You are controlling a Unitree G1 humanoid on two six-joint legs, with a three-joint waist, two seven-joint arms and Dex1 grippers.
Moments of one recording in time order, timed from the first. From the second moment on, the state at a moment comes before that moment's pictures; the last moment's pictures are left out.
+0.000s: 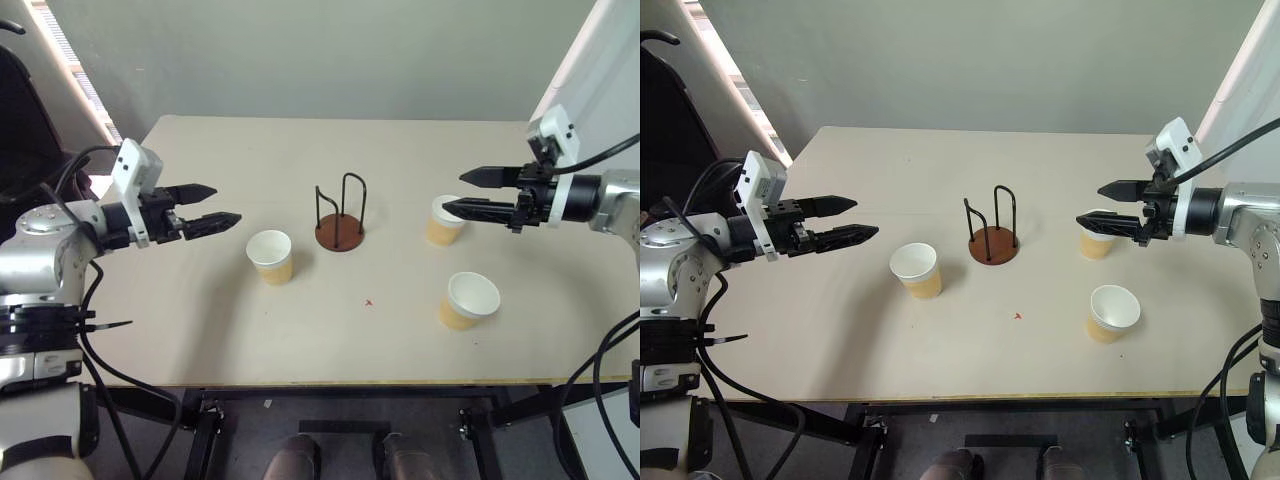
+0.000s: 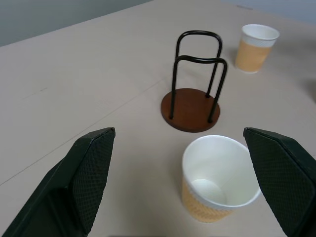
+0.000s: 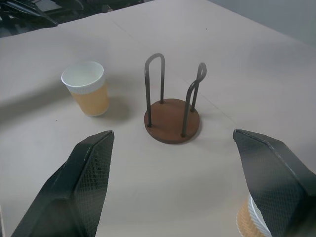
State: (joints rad) left arm -0.73 0.90 0.15 0.32 -0.45 0.56 -1.14; right arm -0.84 -0.90 -0.05 -0.05 0.53 0.92 1.06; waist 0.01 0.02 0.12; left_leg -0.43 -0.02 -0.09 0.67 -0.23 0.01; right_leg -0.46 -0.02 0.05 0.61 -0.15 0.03
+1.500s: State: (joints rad) left arm -1.02 0.54 -0.15 0.36 -0.28 0.68 -1.02; right arm -0.80 -1.00 -0.12 -0.24 0.68 1.06 0.96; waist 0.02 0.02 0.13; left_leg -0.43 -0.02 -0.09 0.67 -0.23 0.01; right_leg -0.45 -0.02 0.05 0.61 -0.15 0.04
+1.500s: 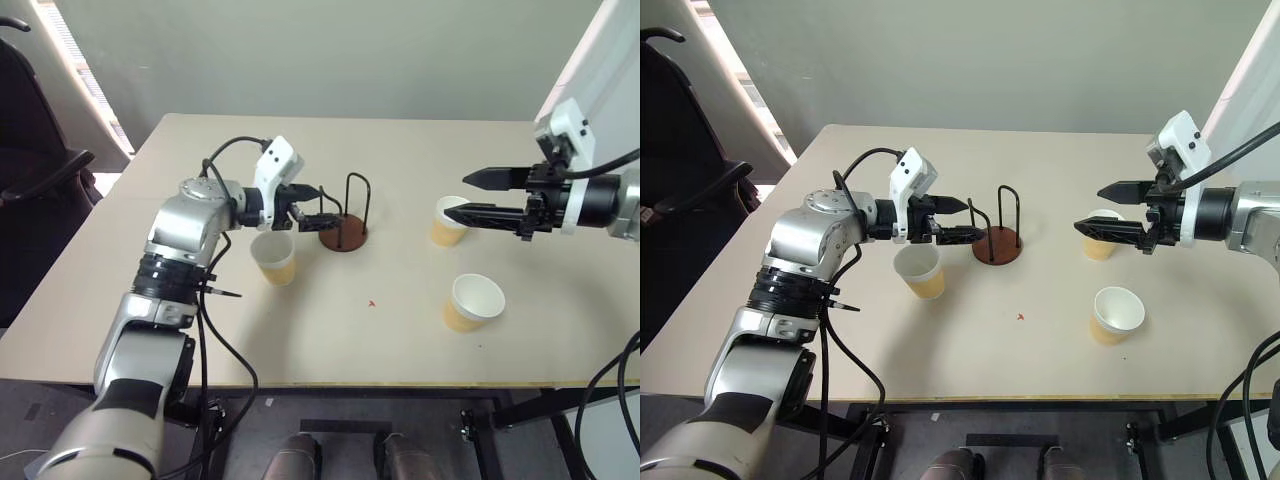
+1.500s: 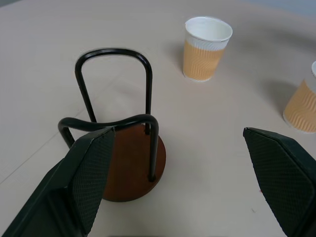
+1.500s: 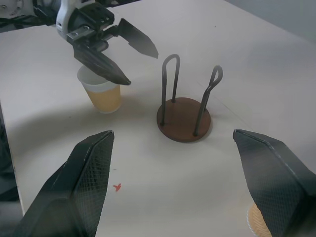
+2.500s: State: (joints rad) left arm -1.06 0.46 -0.22 0.55 -0.14 0.60 -1.02; right arm -0.79 -0.99 -0.12 -0.22 0.68 1.01 0.94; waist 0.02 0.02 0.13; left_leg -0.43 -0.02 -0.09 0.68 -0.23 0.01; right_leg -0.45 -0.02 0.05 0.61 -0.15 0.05
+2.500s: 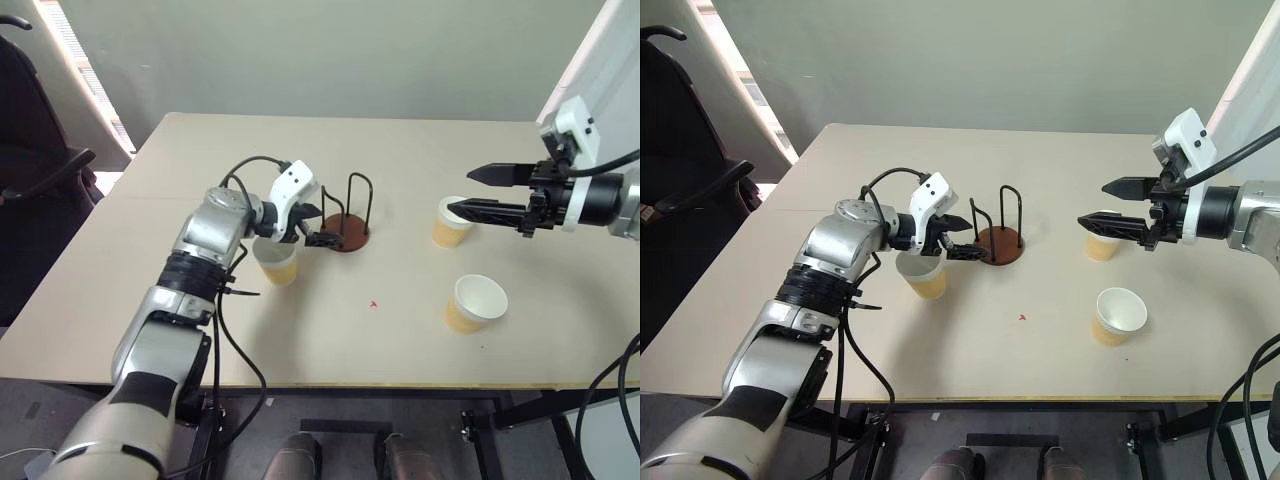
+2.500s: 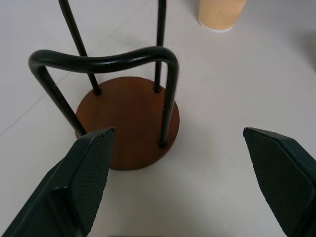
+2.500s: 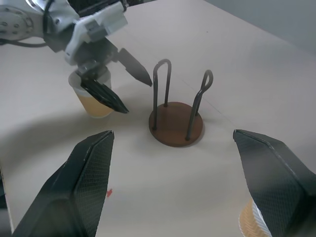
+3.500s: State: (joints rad) left arm -1.13 0.40 -0.14 0.79 -0.10 0.32 -1.02; right arm -0.72 -1.03 -0.15 -0.25 0.68 1.00 0.92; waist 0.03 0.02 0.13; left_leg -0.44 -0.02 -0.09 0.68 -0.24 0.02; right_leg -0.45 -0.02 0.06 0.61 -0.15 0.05
